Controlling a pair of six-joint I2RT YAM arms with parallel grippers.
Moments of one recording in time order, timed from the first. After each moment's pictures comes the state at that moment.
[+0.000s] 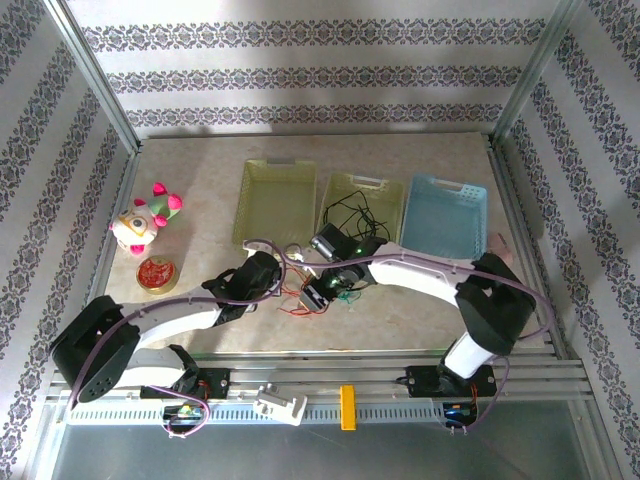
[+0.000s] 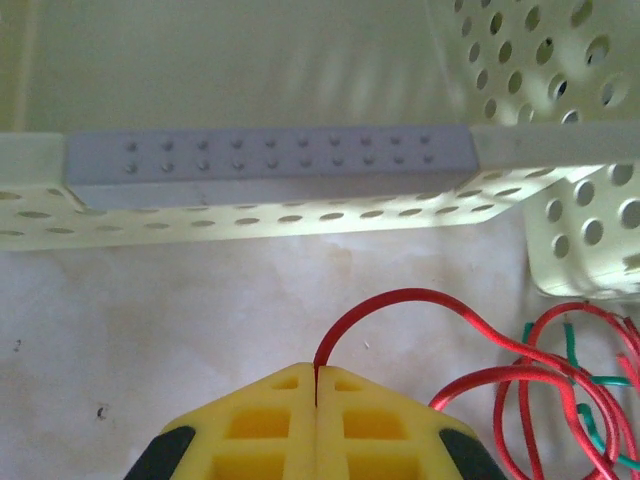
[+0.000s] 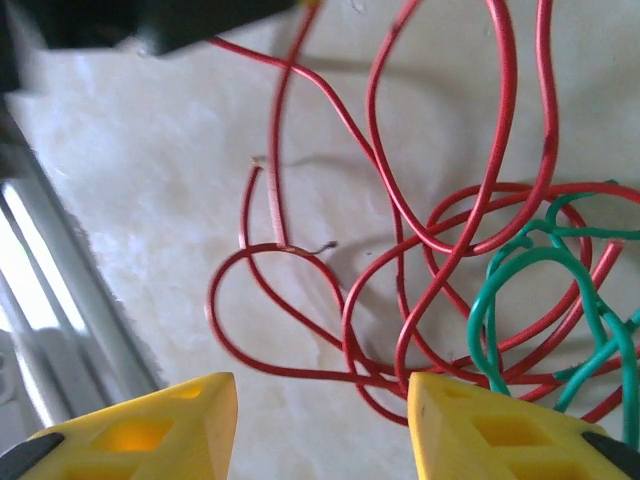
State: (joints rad) left arm -0.74 1.27 0.50 -0.04 -0.33 -0.58; right arm 0.86 1.64 1.04 -0.58 -0.38 0.08
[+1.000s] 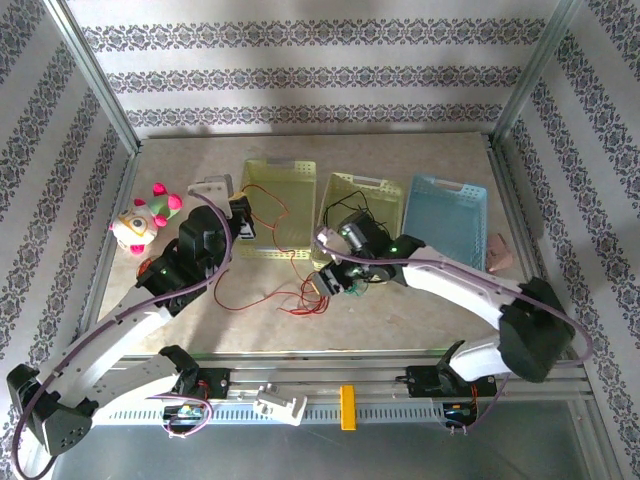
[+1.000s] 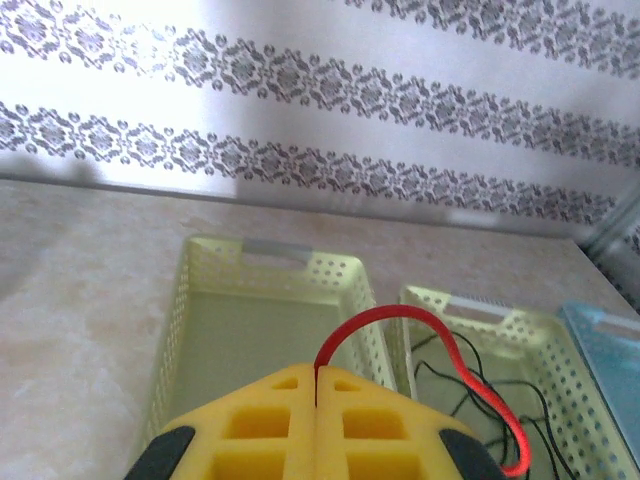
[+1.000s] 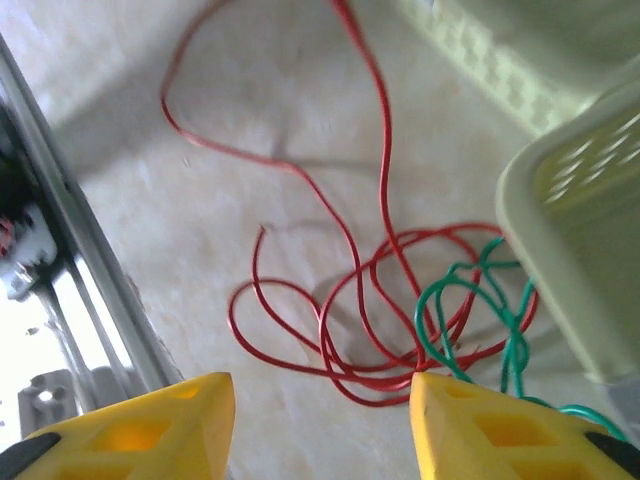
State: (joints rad) left arm -0.61 0.95 0.91 -0.21 -0.46 -0.38; right arm 0.73 1.36 0.94 -0.48 -0.43 0.14
